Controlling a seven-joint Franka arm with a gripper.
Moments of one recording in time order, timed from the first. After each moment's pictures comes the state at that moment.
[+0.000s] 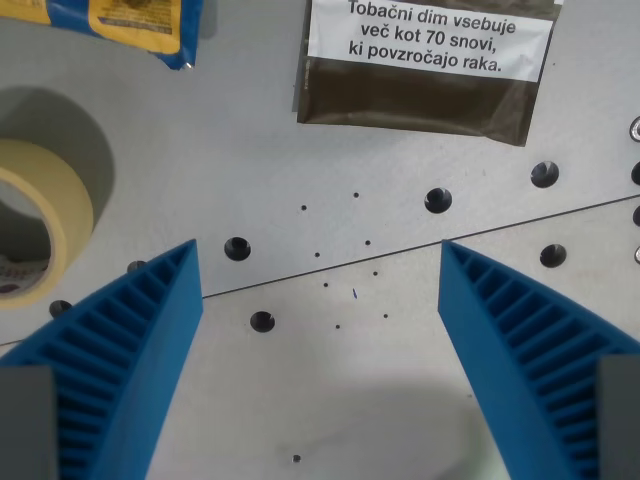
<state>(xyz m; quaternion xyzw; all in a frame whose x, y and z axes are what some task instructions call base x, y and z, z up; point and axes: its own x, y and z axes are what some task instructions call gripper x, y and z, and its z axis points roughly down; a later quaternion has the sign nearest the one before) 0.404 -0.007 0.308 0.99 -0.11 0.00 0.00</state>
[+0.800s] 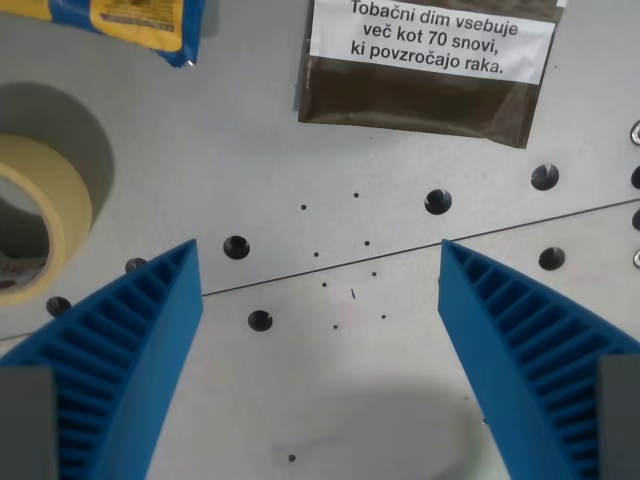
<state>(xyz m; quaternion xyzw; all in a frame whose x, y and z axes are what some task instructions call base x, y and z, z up) 0.404 -0.005 0.307 0.99 -0.10 -0.01 0.00</state>
